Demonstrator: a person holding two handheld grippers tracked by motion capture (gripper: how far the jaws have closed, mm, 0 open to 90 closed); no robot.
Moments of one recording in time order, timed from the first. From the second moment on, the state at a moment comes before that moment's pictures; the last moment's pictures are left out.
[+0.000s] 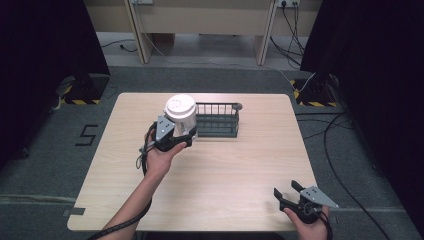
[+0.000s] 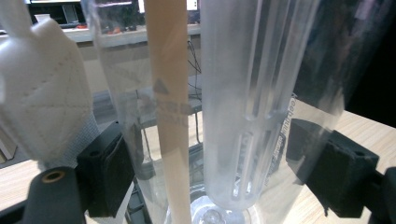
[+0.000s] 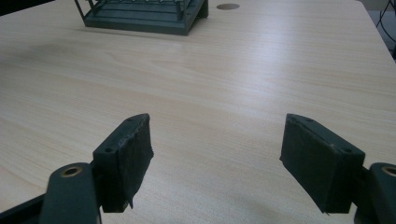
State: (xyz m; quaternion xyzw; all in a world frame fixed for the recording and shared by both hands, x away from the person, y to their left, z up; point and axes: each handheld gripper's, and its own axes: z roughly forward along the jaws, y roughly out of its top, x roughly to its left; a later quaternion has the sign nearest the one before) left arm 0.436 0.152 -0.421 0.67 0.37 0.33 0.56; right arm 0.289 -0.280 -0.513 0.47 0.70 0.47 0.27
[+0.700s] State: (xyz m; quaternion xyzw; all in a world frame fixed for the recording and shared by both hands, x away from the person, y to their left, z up) left arm 0.452 0.134 -0.413 0.67 0.36 0.32 0.56; right arm 0.289 -0.280 -0.513 0.47 0.70 0.47 0.27
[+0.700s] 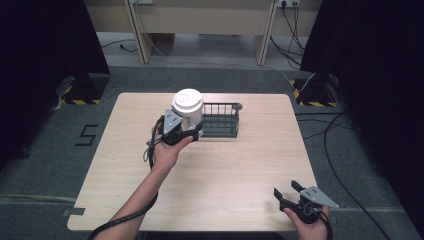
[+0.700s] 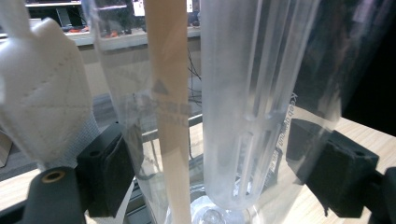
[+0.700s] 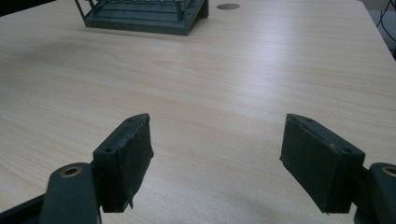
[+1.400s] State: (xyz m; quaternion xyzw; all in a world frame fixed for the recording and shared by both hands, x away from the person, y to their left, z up) left arm 0.472 0.113 -0.403 0.68 0.35 0.32 0.56; right arm 0.289 -0.280 -0.513 0.47 0.70 0.47 0.27
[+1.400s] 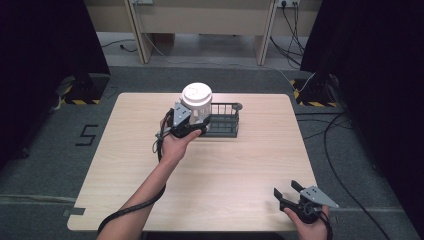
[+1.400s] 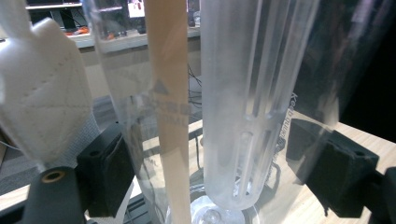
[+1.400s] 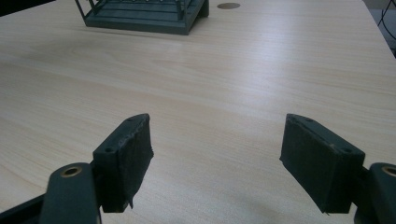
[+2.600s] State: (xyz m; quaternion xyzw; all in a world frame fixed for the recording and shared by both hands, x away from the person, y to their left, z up) left arm 0.527 0.079 -0.398 0.68 0.37 0.32 0.55; right arm 0.289 -0.280 -0.513 0.47 0.70 0.47 0.27
